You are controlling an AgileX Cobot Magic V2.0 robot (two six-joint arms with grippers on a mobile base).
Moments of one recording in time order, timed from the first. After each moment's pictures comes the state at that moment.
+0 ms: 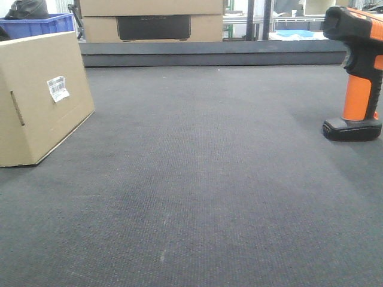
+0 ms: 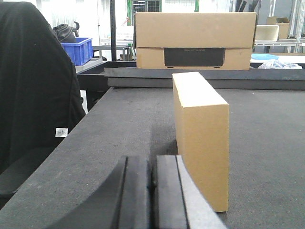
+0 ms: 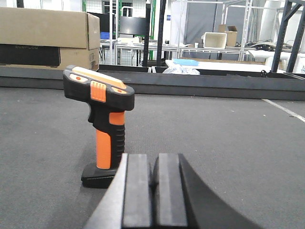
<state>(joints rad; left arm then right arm) 0.05 0.00 0.00 0.03 0.01 0.00 -0.04 0.00 0.01 0.04 0.01 -0.03</state>
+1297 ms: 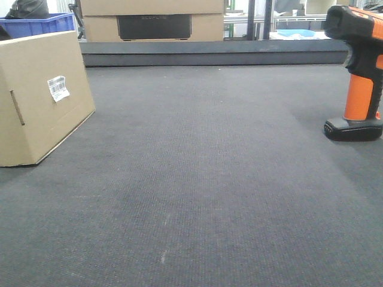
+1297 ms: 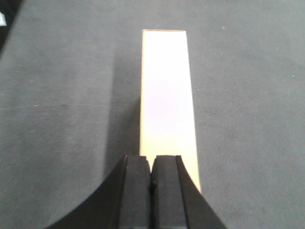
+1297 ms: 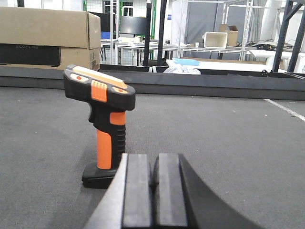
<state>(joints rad) -0.01 1.38 -1.36 -0.02 0.81 -0.07 -0.04 0.00 0.01 0.04 0.01 -0.03</state>
